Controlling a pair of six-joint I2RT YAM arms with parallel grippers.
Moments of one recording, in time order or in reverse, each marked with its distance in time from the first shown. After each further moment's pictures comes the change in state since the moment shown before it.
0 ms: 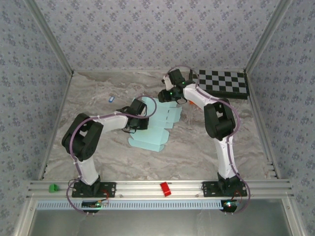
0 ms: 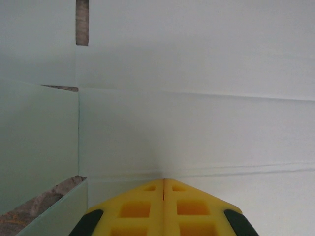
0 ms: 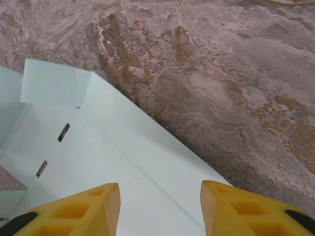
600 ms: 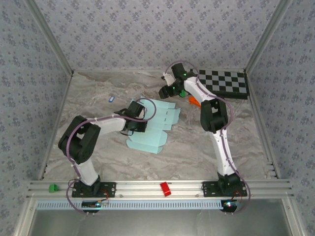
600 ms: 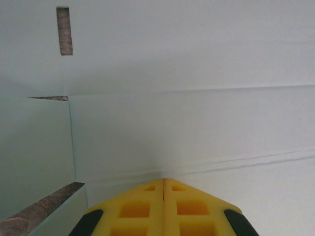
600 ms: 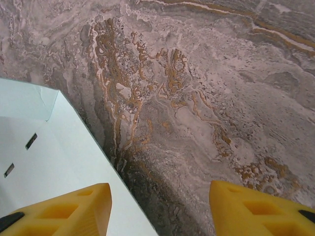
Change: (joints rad) left arm 0.000 -0.048 -0.064 0.016 0.000 0.097; right arm -0.072 0.272 0.425 -0.268 -0.162 -0.217
